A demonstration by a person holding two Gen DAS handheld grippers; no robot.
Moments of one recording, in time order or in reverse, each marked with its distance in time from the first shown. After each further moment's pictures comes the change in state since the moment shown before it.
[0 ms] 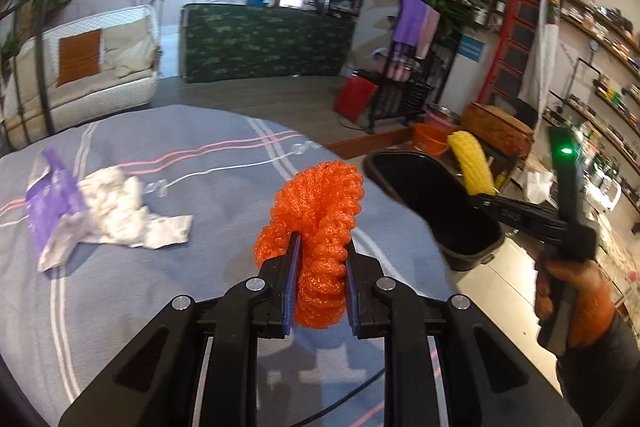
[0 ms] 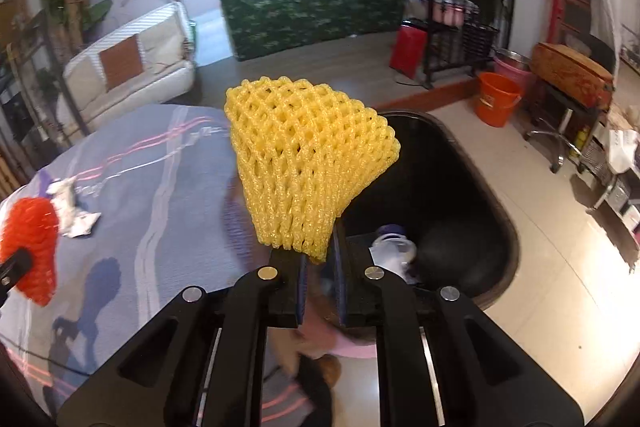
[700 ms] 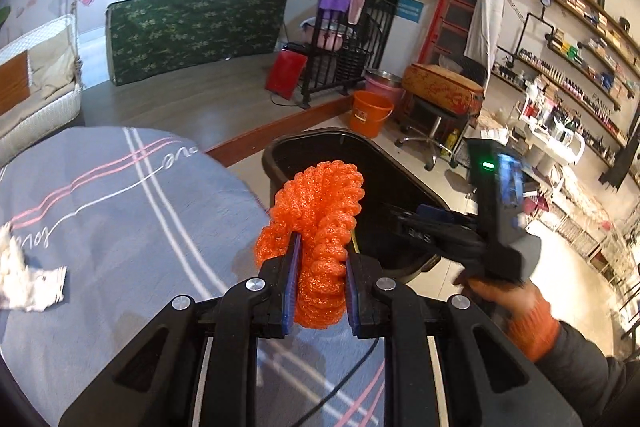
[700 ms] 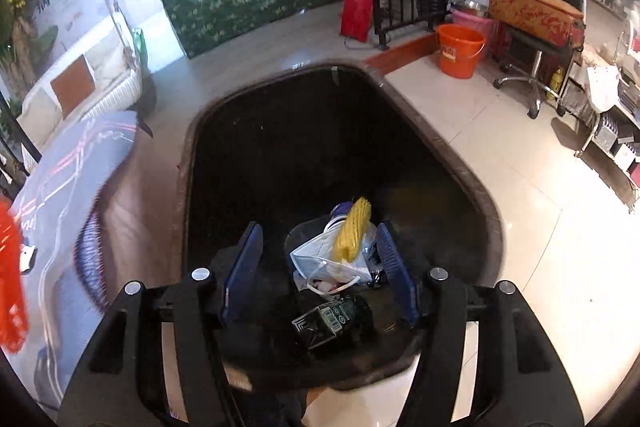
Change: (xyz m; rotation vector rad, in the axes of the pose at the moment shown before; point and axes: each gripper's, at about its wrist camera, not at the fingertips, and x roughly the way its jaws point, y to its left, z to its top) left arm 0.074 -0.089 0.017 0.140 0.101 -0.166; right arm 0.045 -0.071 -0.025 0.166 0.021 -0.056
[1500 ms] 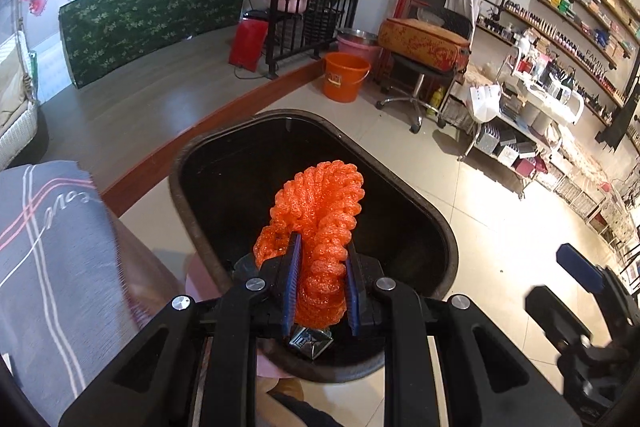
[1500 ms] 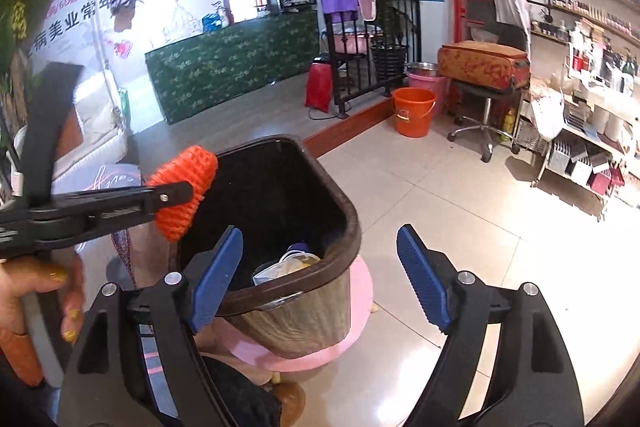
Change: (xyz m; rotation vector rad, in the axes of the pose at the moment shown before) left arm 0.109 -0.055 0.038 0.100 0.145 -0.042; right arm -0.110 -0.053 -0.030 0.044 -0.234 -0.093
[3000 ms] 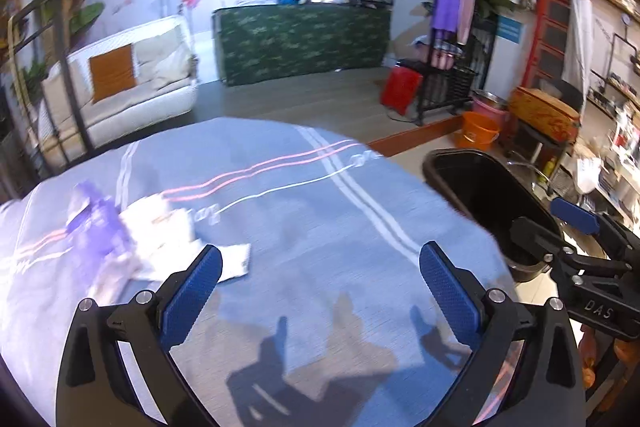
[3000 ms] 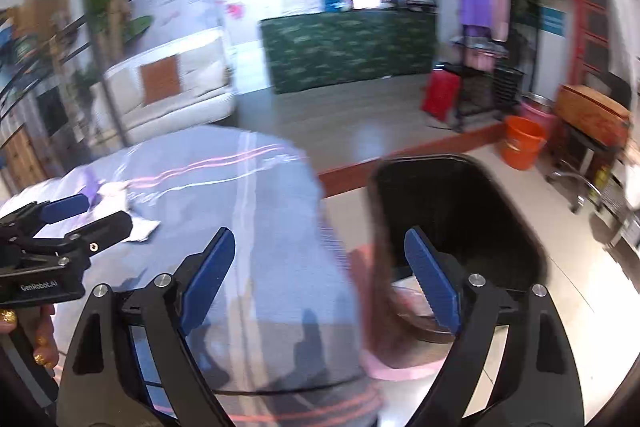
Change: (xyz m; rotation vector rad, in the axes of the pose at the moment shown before) left arm -0.189 0.128 -0.099 -0.254 -0.184 0.437; right arm -0.013 0.193 -0.004 -0.306 0.067 0.370
